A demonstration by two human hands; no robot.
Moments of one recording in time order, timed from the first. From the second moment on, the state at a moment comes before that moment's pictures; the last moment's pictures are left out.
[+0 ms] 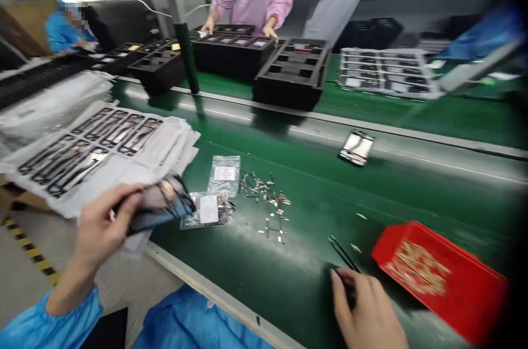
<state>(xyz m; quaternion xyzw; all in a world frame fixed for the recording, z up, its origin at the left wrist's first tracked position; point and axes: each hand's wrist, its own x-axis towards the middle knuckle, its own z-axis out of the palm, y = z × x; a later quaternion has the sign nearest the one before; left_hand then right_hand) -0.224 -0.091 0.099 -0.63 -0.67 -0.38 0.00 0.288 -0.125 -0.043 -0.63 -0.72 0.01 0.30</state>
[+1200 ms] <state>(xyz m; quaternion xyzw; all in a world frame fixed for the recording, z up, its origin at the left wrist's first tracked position) -0.039 -0.087 -0.019 -0.88 -0.30 -0.21 -0.29 0.247 -0.106 -0.003 -0.49 -0.72 0.41 0.25</state>
